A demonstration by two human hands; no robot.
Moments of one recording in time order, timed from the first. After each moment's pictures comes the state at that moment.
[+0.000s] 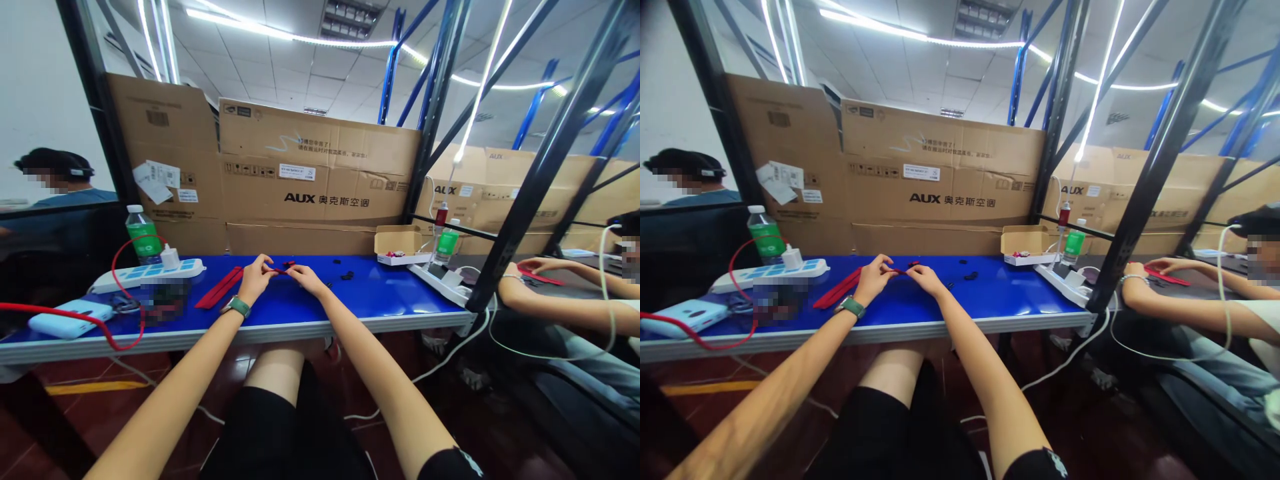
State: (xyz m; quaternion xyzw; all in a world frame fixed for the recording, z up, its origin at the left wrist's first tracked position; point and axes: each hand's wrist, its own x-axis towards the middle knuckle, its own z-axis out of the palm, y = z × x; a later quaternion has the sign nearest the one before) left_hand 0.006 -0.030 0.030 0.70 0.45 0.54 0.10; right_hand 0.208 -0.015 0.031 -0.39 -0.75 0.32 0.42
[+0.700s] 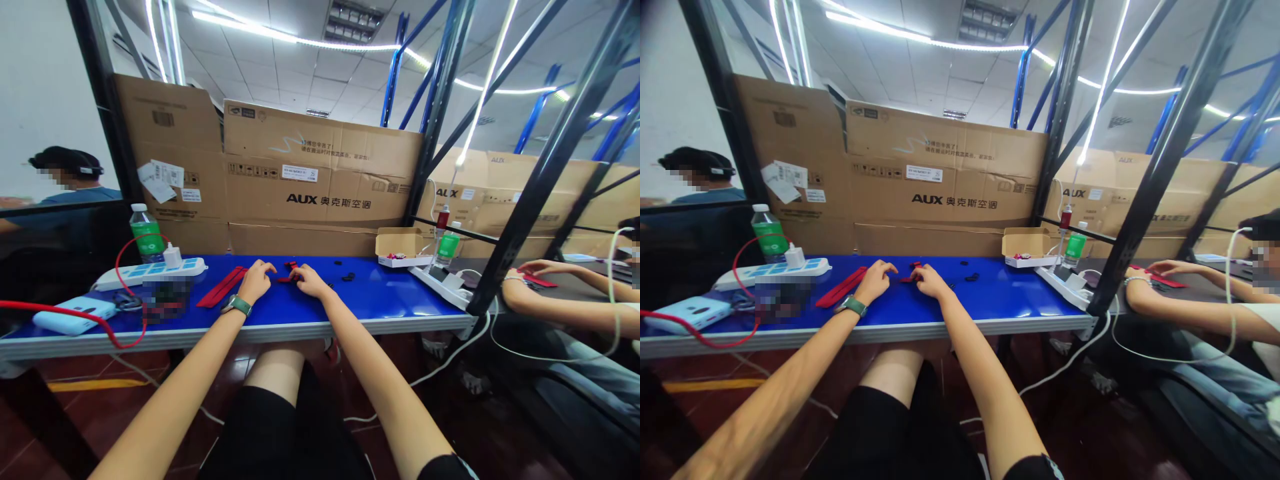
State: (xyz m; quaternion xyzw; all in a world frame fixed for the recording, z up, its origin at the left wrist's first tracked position) left_hand -0.009 -0.011 0.012 0.77 0.48 0.42 -0.05; right_hand 0.220 -0.009 0.024 -0.41 -0.86 0.06 0.31
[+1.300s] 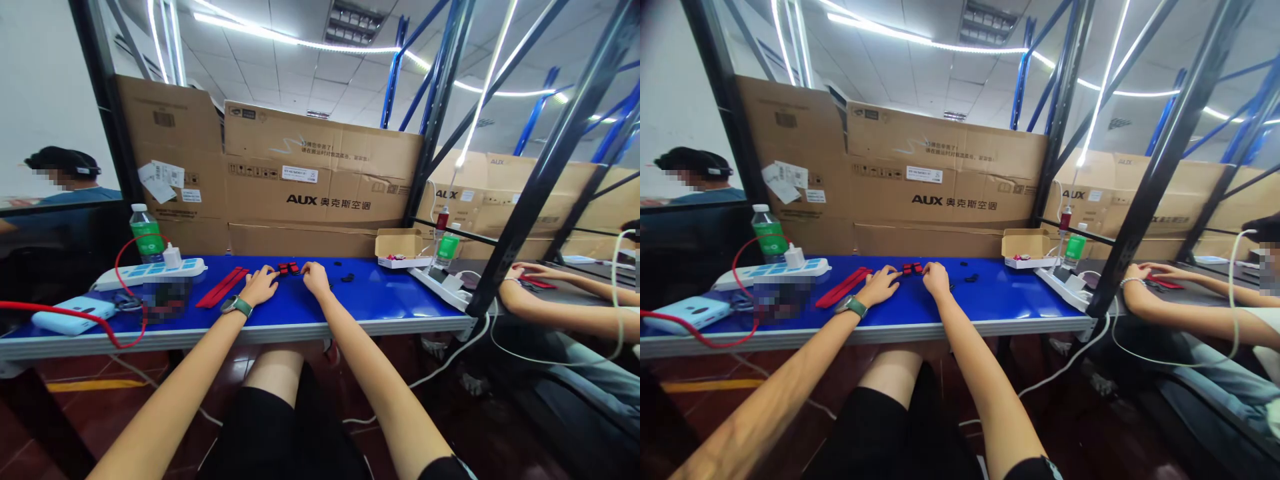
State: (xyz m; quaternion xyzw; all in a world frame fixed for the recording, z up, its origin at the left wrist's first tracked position) left_hand 0.004 -0.030 0.015 0.79 0.56 0.23 -0.08; right_hand 0.222 -0.014 0.030 -0.57 -0.73 0.02 0.36
